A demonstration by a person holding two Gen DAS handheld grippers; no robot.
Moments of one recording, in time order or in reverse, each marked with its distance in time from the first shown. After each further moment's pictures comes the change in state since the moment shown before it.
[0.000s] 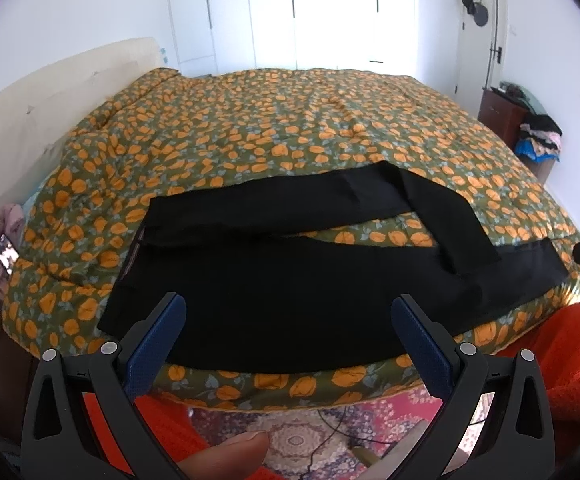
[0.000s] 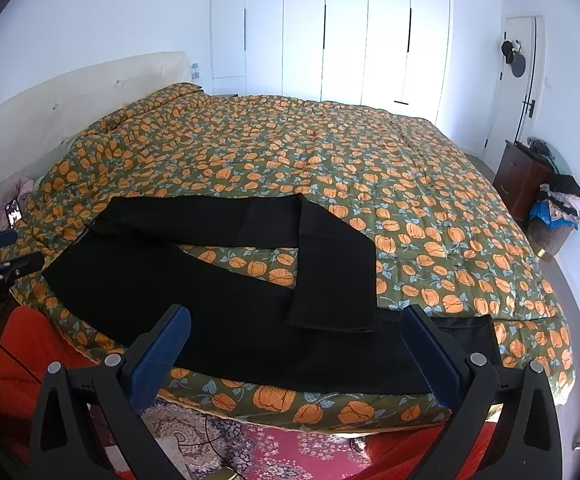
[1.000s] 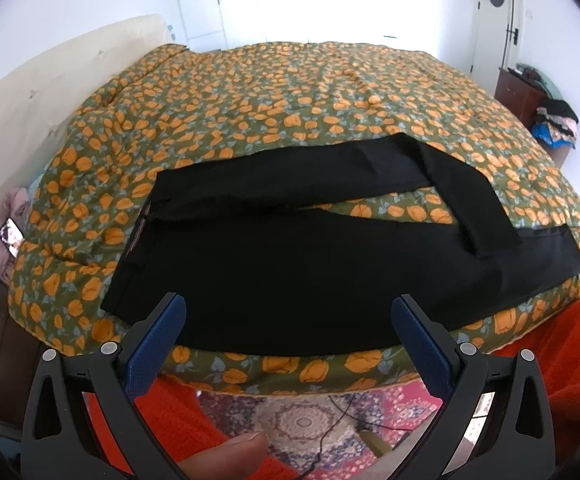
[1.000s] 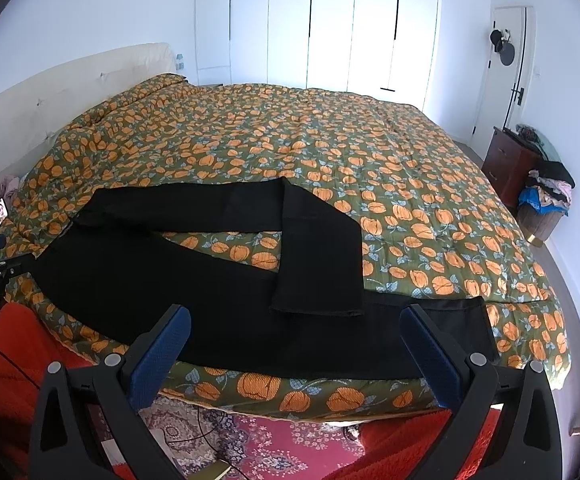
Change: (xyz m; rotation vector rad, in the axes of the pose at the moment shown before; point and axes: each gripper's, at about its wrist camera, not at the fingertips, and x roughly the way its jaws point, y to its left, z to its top) left arm 0.024 0.002 -0.006 0.001 0.101 0.044; right arm 0.013 -0.012 -0.013 0.020 0.054 -0.043
